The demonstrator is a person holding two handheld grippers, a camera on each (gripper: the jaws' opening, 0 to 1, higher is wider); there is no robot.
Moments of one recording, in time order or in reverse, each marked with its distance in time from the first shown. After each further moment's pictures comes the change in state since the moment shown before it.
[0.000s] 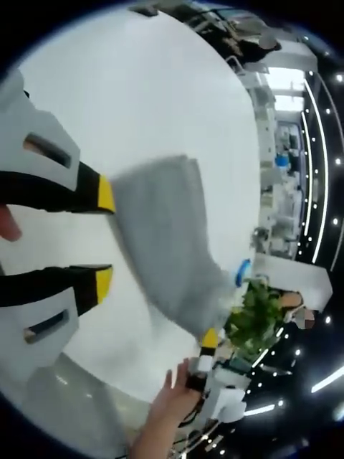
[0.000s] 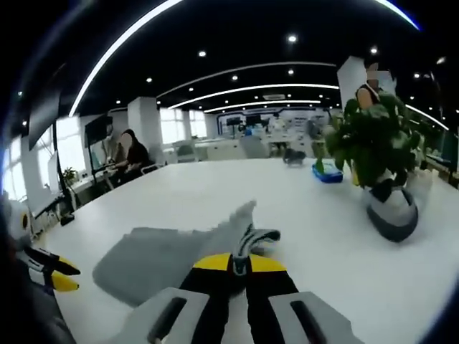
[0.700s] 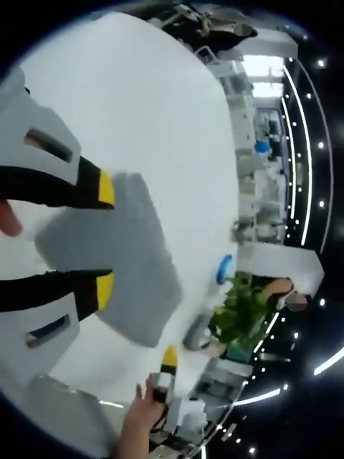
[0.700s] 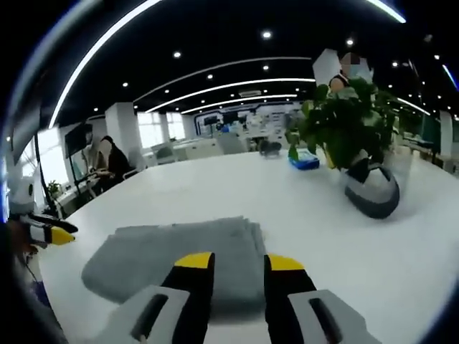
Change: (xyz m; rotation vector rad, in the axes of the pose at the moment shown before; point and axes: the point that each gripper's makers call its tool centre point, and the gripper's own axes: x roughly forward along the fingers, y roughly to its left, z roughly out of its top) left arm 0.038 0.050 0.089 0.124 -0.083 -0.056; right arm -0.010 -0.013 -0.018 0.097 0.013 -0.081
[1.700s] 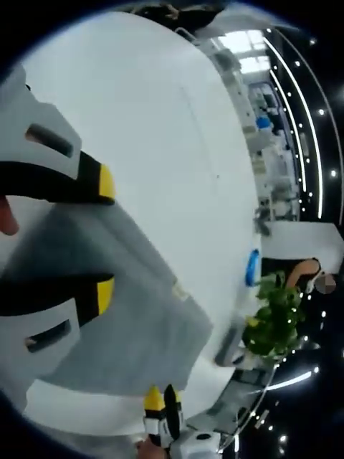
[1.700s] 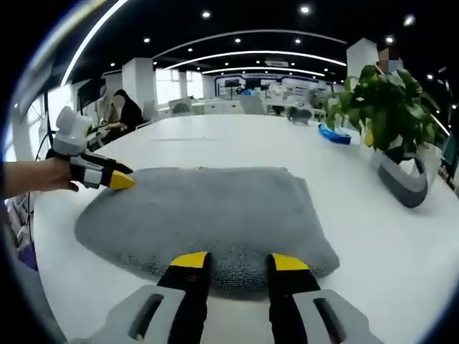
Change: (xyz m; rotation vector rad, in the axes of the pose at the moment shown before) left arm 0.101 0.047 -0.022 0.129 0.114 -0.070; right arm 0.027 0.043 -0.067 -0.174 0.221 0.026
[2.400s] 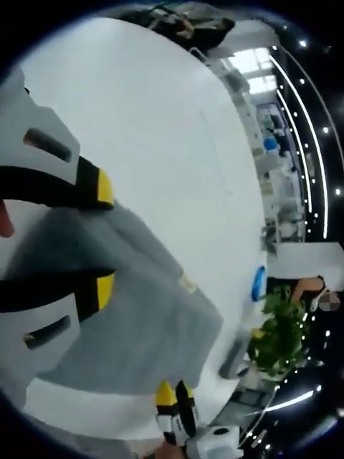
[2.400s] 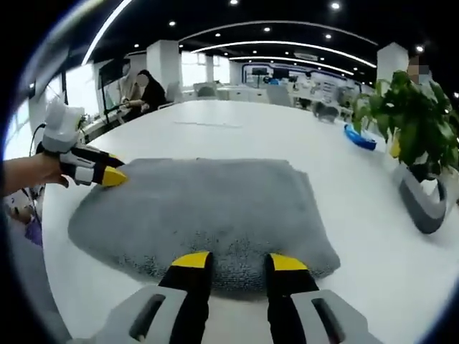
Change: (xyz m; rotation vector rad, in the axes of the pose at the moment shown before) left arm -0.038 -0.011 -0.033 -0.060 0.038 0.155; right arm 0.011 0.002 0.003 -0.144 0.100 0.135
